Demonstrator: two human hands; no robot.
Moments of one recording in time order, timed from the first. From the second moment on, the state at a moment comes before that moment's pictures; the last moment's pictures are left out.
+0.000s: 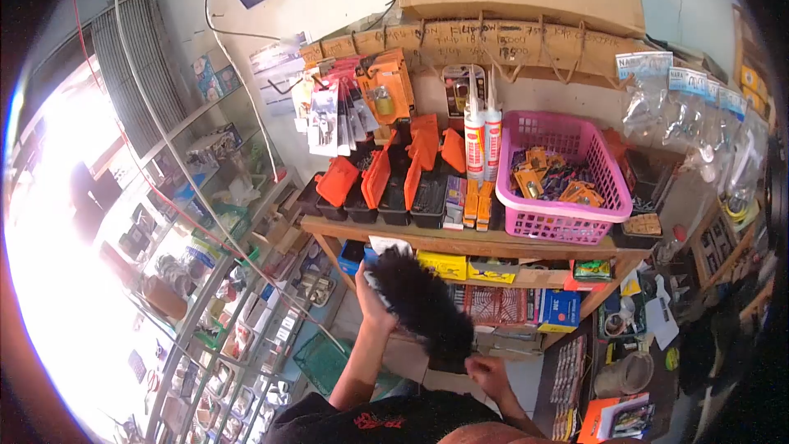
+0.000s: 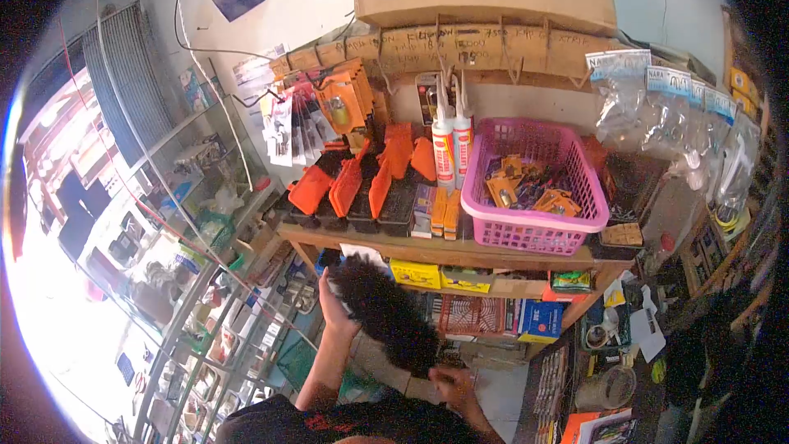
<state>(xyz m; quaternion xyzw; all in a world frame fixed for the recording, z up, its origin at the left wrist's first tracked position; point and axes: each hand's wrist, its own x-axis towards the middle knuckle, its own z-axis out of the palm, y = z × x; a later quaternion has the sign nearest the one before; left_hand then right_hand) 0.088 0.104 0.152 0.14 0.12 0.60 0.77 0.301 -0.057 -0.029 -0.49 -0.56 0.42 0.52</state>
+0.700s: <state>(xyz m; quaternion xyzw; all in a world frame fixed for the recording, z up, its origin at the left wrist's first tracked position) -0.048 0.101 0.028 0.20 0.24 0.71 0.63 0.224 -0.005 0.019 -0.43 -0.41 0.77 0.24</state>
